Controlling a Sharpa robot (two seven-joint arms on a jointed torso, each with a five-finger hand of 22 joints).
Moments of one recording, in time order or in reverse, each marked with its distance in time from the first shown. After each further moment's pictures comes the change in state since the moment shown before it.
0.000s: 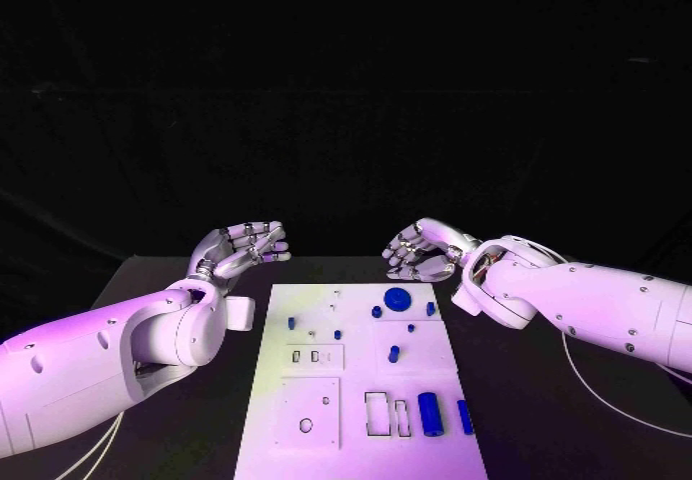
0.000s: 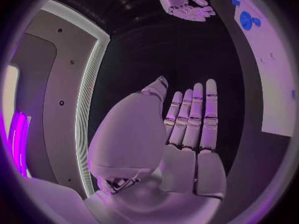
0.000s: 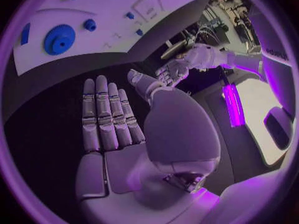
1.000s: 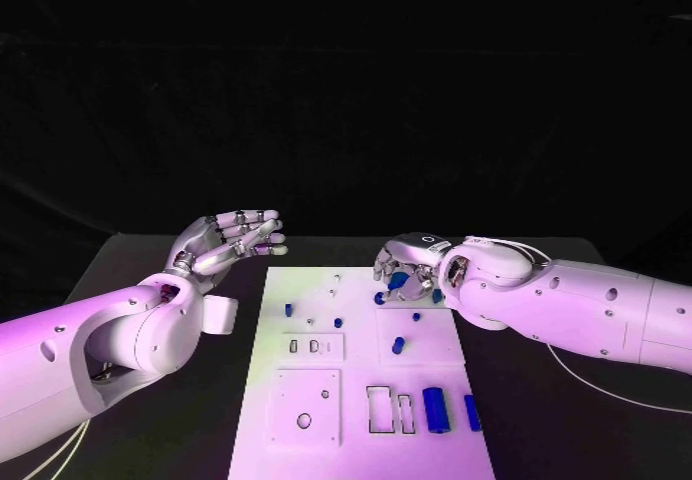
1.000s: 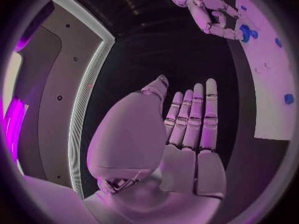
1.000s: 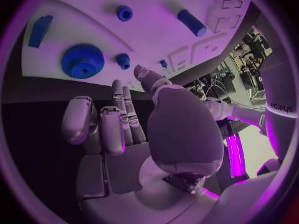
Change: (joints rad) left arm 0.043 -0.087 0.009 0.128 -0.051 0.082 -0.021; left_hand 0.004 -0.012 0.004 -0.004 0.000 -0.001 0.000 -0.011 -0.004 -0.004 0.004 -0.017 0.000 -0.006 0.006 -0.012 0.005 -0.001 0.006 -0.001 0.012 0.005; right arm -0.003 0.037 0.000 0.030 -0.463 0.088 -0.209; right_hand -0.023 -0.054 -0.055 0.058 0.000 0.070 -0.051 -0.025 0.141 0.063 -0.055 -0.023 0.119 0.294 -0.082 1.098 1.059 -0.078 0.420 -0.103 0.943 0.984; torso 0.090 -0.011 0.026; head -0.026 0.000
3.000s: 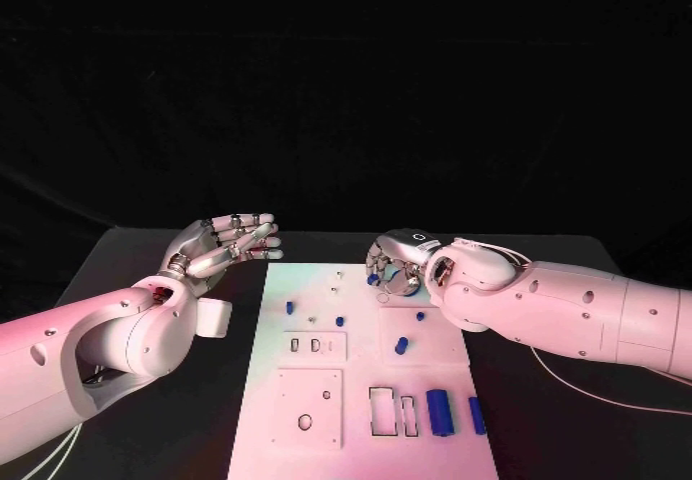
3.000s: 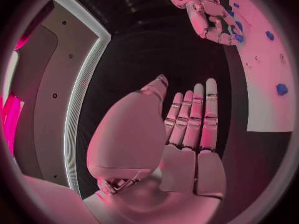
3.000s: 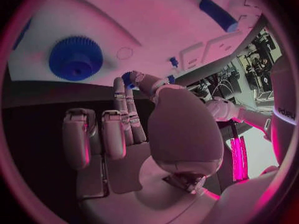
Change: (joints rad) left arm 0.006 -0.006 0.000 -0.005 -0.001 0.014 -0.029; left_hand -0.004 -0.004 -0.003 -0.003 -0.006 -0.010 -0.005 -0.008 -0.003 -0.007 0.007 -0.015 0.000 -0.004 0.004 -0.009 0.004 -0.001 0.003 0.003 0.008 0.001; right arm -0.007 0.047 0.005 -0.021 -0.028 -0.090 -0.087; right_hand 0.015 0.068 0.190 0.009 -0.005 0.073 -0.030 0.045 0.081 0.084 -0.034 0.013 0.000 0.000 -0.014 0.095 0.038 -0.038 0.098 -0.002 0.197 0.194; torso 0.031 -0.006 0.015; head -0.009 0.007
